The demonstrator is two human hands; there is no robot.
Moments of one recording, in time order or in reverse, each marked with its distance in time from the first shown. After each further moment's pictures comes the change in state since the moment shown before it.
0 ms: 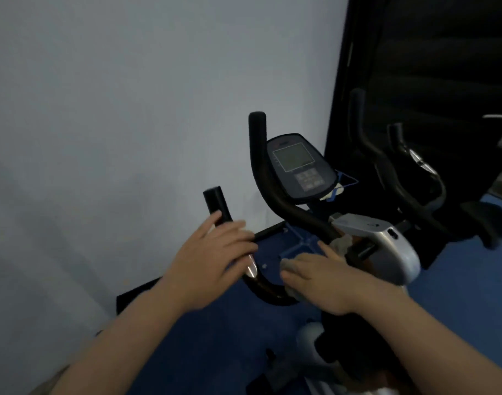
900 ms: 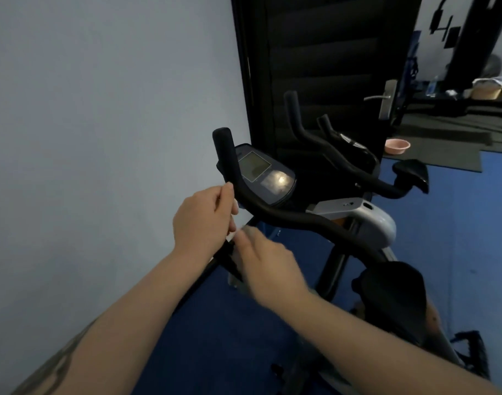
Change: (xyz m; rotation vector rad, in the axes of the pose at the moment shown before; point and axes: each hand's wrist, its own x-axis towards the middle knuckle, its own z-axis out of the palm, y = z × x) left_hand 0.100 -0.058 -0.006 -0.531 0.232 -0.315; right_hand 0.081 -0.103 -0.010 0.577 0.827 0.466
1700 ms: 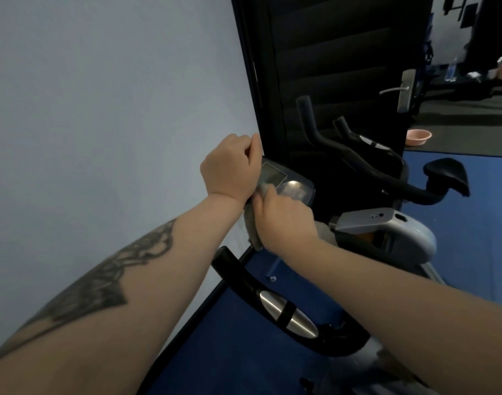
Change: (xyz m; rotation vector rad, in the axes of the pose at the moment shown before) left_hand 0.116 0.020 0.032 0.222 0.378 0.363; right_hand 0.106 0.009 -0.015 -0.638 0.201 -0.123
